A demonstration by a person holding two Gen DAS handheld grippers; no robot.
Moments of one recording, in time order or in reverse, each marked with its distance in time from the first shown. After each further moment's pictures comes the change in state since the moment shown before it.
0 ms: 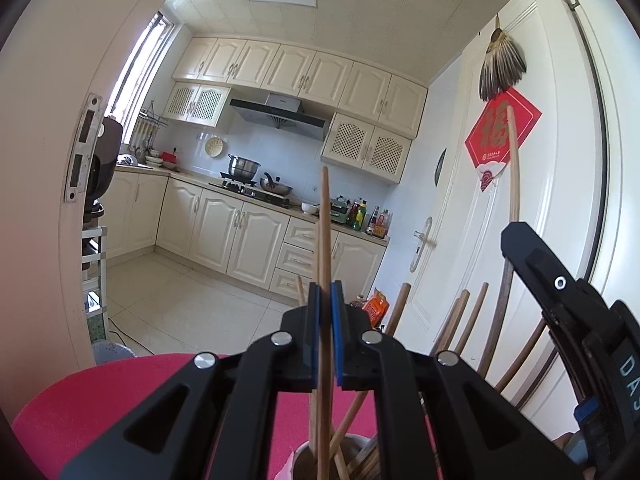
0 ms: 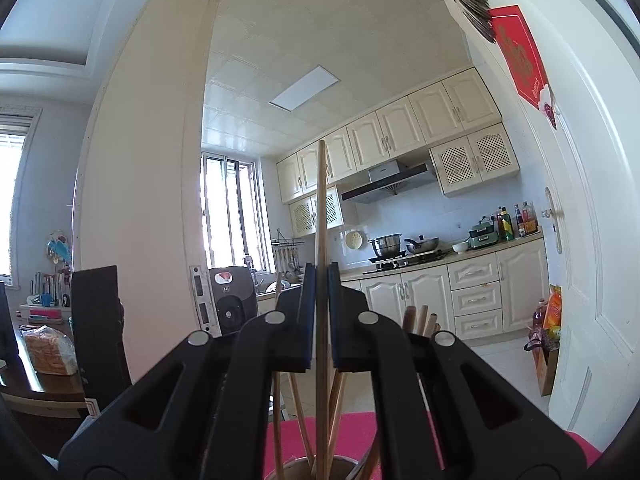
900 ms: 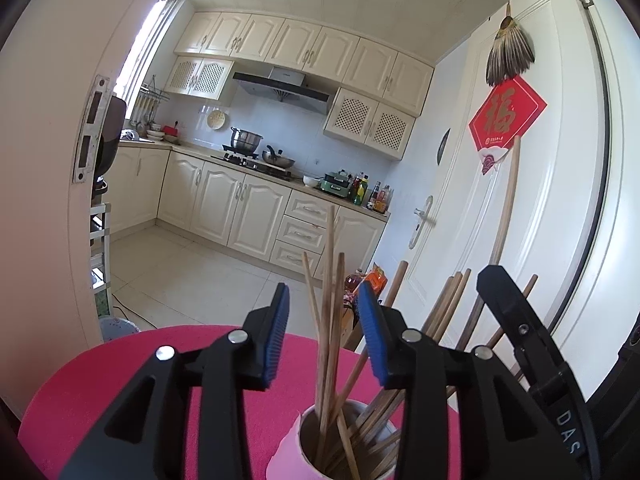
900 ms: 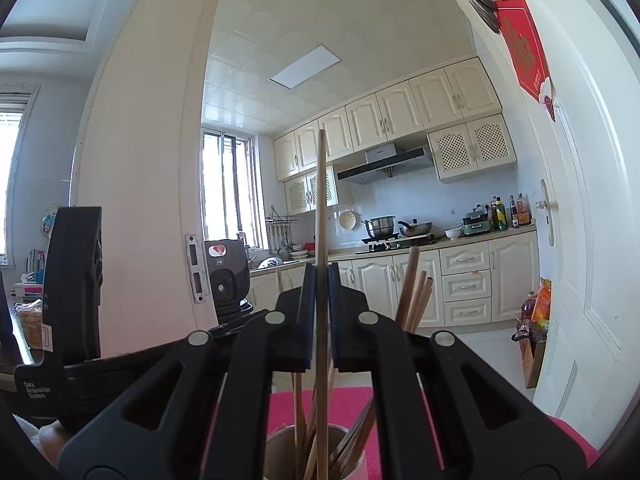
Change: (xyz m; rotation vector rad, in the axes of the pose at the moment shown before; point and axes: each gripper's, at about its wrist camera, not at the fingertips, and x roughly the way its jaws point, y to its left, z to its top) left arm -0.014 0.008 0.002 -0.022 0.105 0.006; right arm -0.007 0.005 -0.013 -0.044 0.093 -0.019
